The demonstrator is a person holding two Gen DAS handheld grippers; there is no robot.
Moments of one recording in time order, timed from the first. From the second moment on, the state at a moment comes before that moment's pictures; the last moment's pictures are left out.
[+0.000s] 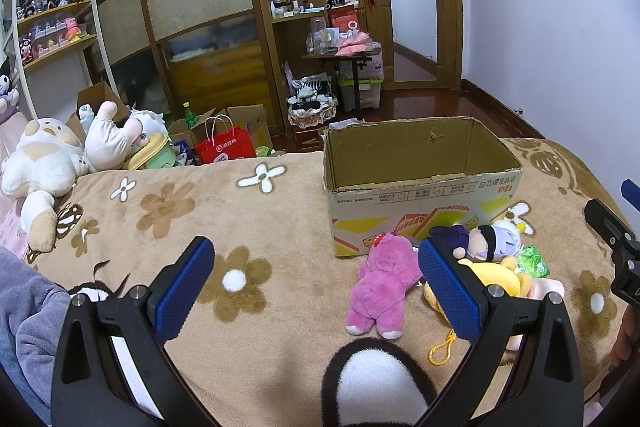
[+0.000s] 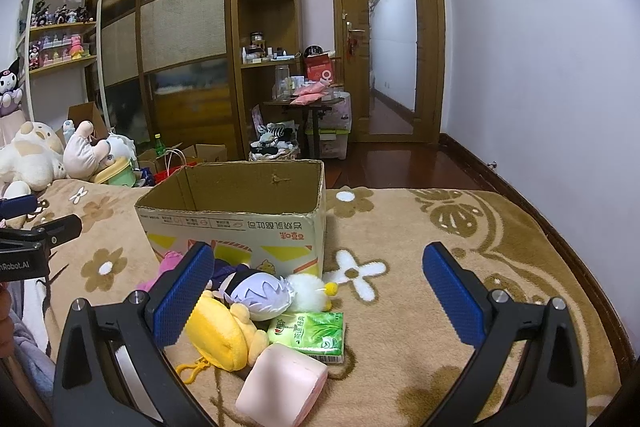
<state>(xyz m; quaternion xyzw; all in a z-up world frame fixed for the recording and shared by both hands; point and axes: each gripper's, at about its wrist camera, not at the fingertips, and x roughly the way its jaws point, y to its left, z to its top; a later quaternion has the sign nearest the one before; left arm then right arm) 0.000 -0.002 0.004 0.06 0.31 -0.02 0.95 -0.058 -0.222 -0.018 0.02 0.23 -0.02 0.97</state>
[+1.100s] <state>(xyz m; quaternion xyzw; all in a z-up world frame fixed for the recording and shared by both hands) -0.001 -0.006 0.004 0.07 0.31 -0.02 0.95 -0.055 -0.228 -0.018 0.02 0.23 -0.02 0.97</state>
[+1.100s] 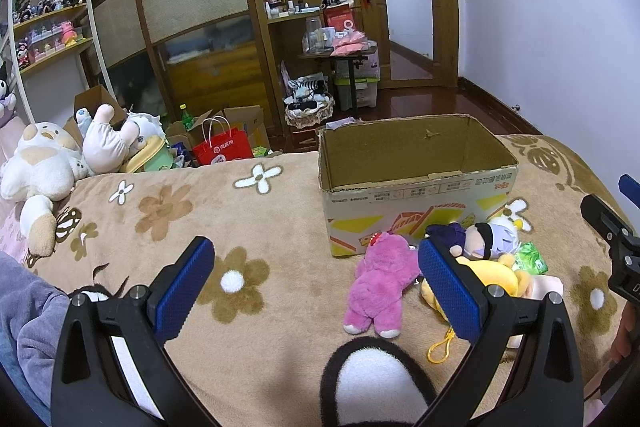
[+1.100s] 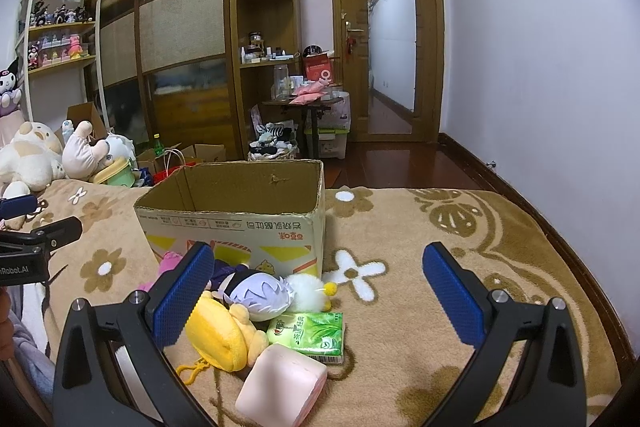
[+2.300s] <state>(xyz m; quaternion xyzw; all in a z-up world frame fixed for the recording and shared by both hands) 0.081 -0.020 -0.060 0.08 0.46 -0.05 0.88 -0.007 -0.221 -0.063 0.05 0.38 -0.02 0.92</state>
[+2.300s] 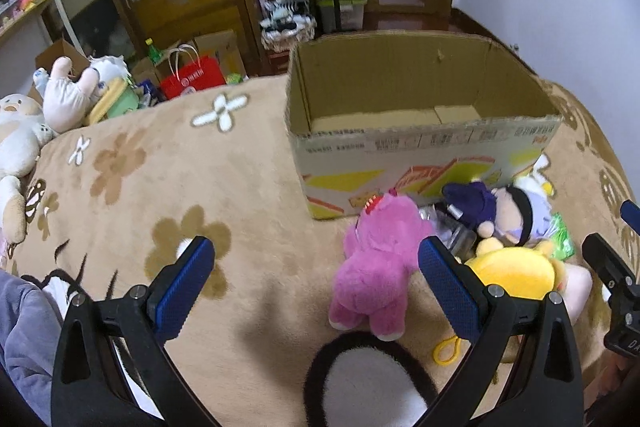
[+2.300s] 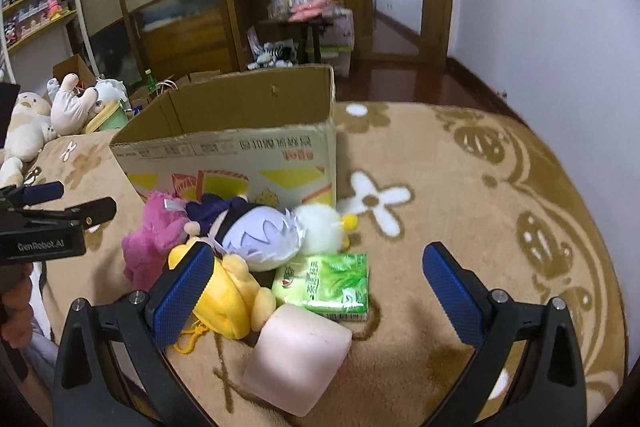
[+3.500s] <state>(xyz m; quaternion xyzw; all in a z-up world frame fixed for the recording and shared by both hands) 0.109 -0.035 -0.139 0.03 0.59 -0.11 0.80 -0.014 -0.245 -0.104 0.15 0.48 0.03 0.86</state>
